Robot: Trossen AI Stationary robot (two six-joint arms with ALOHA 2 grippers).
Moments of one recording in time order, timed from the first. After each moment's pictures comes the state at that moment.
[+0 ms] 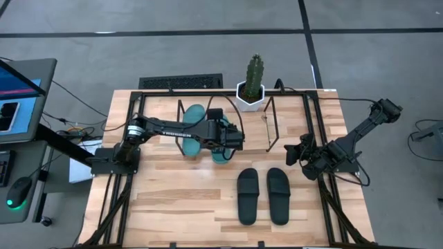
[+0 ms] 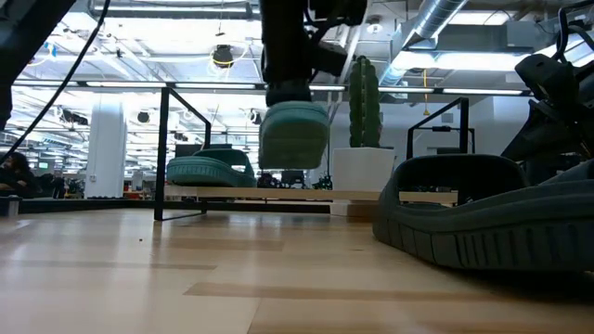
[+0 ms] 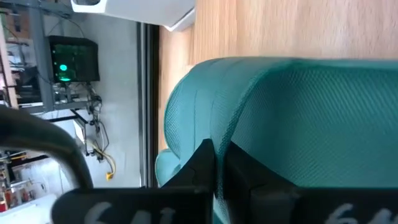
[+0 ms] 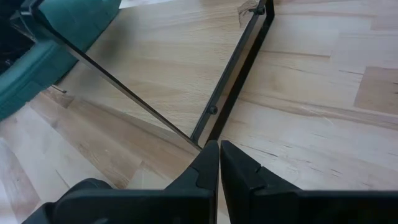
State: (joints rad) left arm -0.01 2.10 1.88 -1.21 -0.74 -0.02; right arm 0.64 0.71 0.32 -0.80 0.88 1.65
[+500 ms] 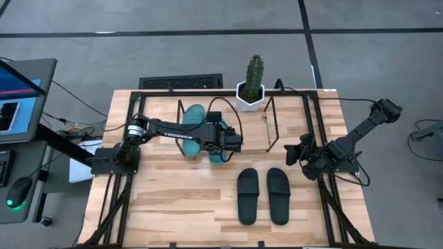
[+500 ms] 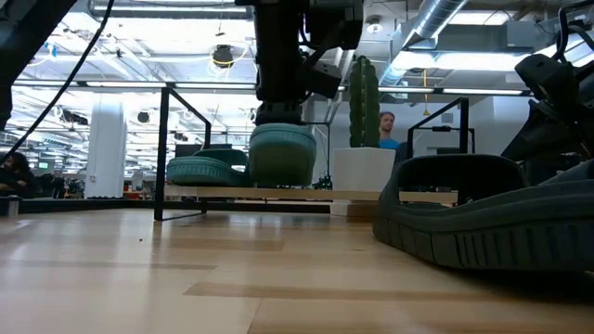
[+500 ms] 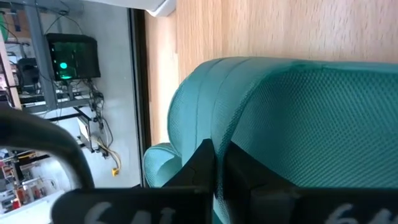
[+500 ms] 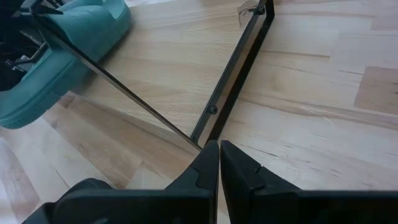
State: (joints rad) left arm -0.01 2.10 1.79 -1.16 -0.75 0.00; right arm 0.64 0.71 0.32 -0.80 0.88 1.65
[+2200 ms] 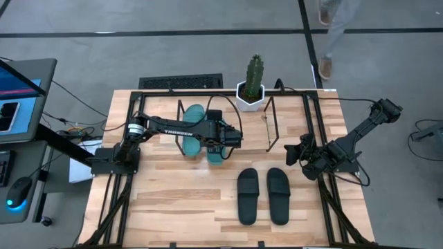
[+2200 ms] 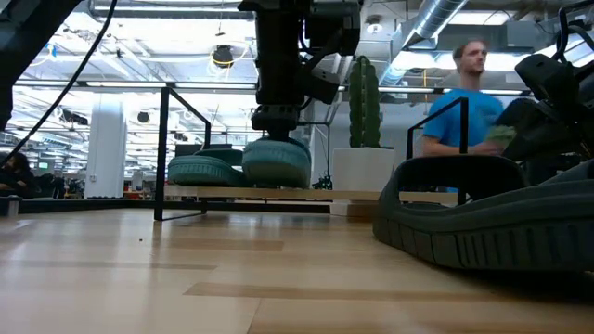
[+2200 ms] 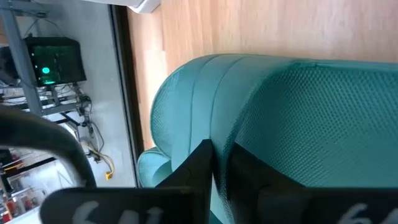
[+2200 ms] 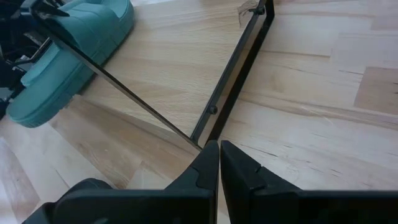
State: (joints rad) left arm 0.03 2.10 1.79 -1.16 -0.68 0.07; right arm 0.64 0.71 0.32 -0.80 0.88 1.65
